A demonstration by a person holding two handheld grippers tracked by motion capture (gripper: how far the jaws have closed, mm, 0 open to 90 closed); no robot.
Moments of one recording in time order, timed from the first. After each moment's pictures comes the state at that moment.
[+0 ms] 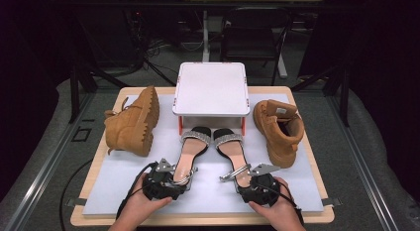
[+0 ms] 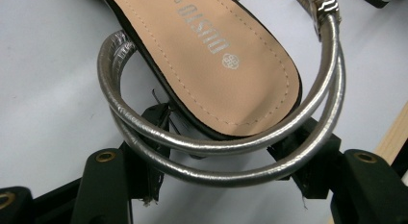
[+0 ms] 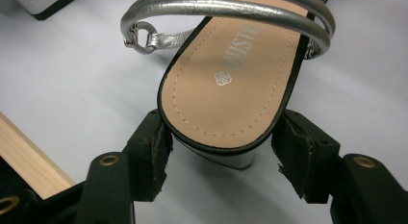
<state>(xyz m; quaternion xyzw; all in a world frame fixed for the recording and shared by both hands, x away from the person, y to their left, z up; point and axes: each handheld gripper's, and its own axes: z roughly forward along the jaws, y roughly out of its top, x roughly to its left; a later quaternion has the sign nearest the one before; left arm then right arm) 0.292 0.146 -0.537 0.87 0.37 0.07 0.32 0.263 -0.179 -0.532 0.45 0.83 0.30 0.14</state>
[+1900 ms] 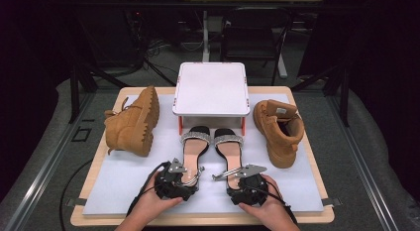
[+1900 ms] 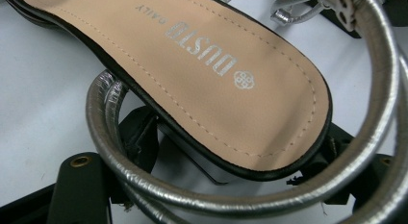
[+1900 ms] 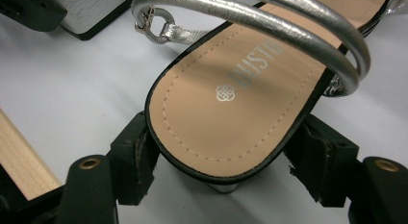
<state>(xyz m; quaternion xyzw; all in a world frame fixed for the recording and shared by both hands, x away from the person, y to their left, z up) 0.300 0.119 -0.548 0.88 0.33 0.07 0.33 0.270 -0.154 -0.541 0.39 0.86 0.30 0.15</state>
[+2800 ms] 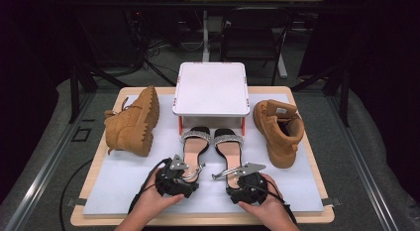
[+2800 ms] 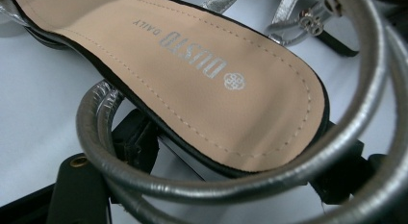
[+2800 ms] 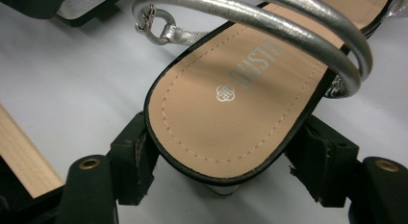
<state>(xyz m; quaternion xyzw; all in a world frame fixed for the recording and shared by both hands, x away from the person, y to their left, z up) 0.303 0.115 -0.530 0.88 0.34 0.08 0.33 0.273 -0.151 -0.536 0.40 0.85 0.30 0.14</state>
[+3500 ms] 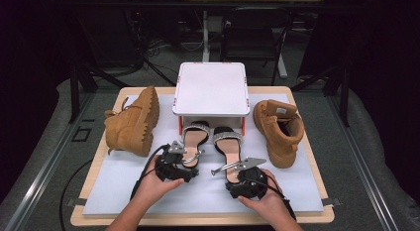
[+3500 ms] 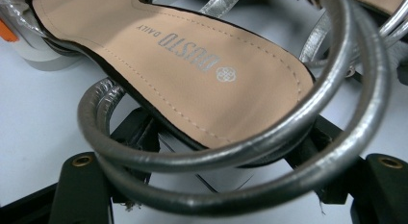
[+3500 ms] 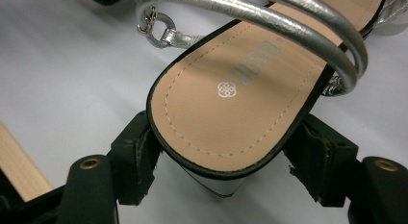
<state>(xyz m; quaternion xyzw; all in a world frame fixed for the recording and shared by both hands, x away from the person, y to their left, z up) 0.340 0.115 -0.520 0.87 0.36 0.08 0.34 0.285 -0.151 -0.526 0.40 0.85 0.31 0.13</state>
